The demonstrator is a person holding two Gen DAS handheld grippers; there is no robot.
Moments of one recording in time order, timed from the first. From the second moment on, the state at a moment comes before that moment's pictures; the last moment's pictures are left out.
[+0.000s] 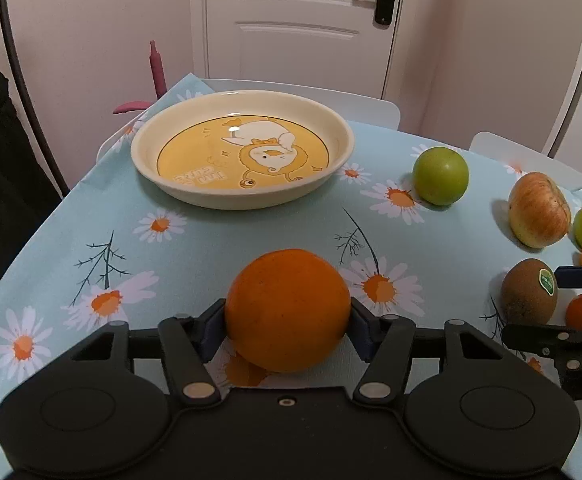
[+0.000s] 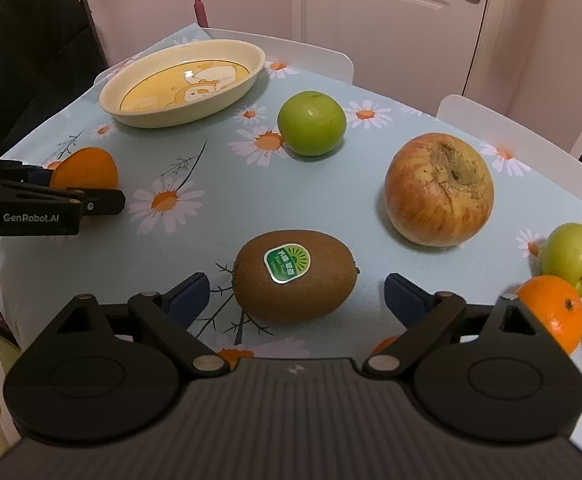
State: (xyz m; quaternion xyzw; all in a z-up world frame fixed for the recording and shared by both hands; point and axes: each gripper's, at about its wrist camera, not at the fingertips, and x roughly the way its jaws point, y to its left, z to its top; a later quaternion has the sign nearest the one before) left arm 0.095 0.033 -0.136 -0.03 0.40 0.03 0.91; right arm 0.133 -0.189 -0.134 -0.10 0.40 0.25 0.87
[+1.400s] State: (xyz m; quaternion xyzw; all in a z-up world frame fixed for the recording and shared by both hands) left arm 0.074 0.076 -0.023 0.01 0.31 0.07 0.95; right arm 0.142 -0.147 -0.025 -0.07 0.38 0.27 0.88
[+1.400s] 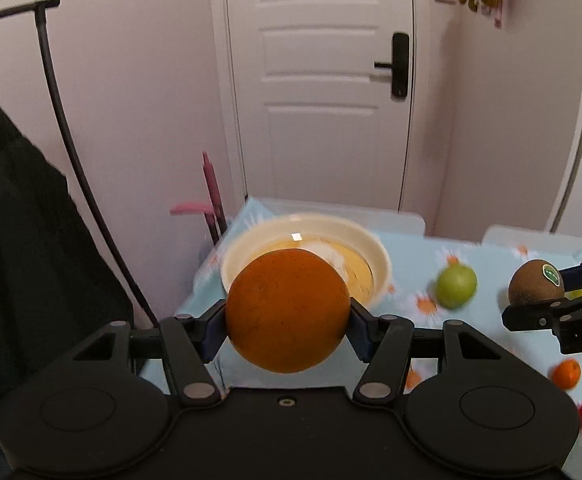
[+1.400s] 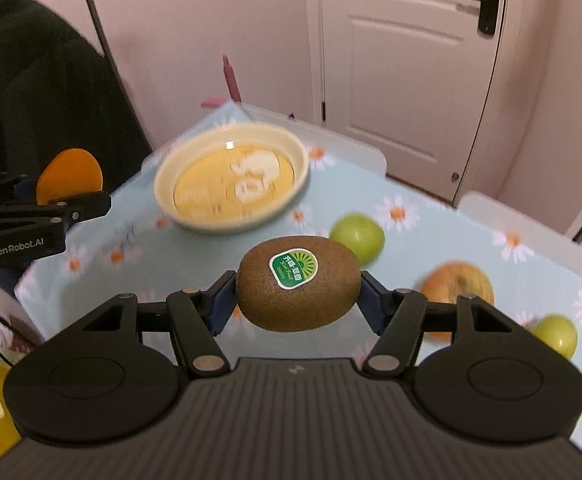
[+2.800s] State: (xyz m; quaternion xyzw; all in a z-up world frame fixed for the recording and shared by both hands) left arm 0.298 0.104 -0.117 0.15 0.37 -0.07 0.92; right arm 0.316 -0.037 -0.068 -0.01 0.44 0.16 0.88
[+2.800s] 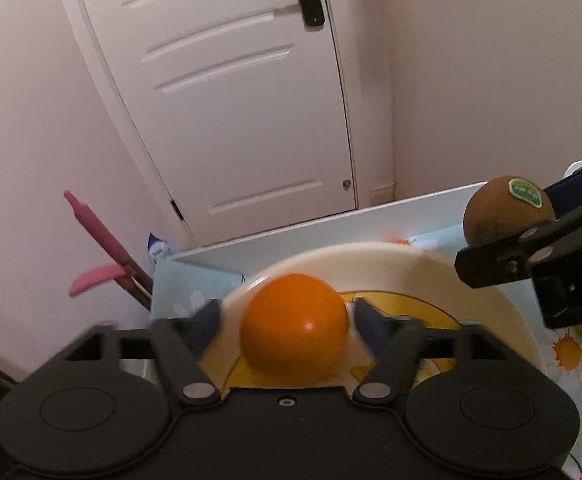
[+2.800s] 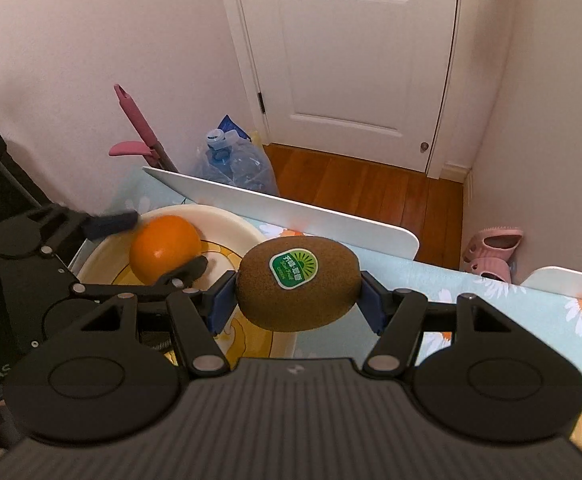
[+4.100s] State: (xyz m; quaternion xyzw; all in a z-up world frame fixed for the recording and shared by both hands) left arm 0.211 0.156 -0.093 0.07 0.40 -0.04 0.91; right arm 0.291 0.026 -0.089 -0.13 0.37 0.24 0.89
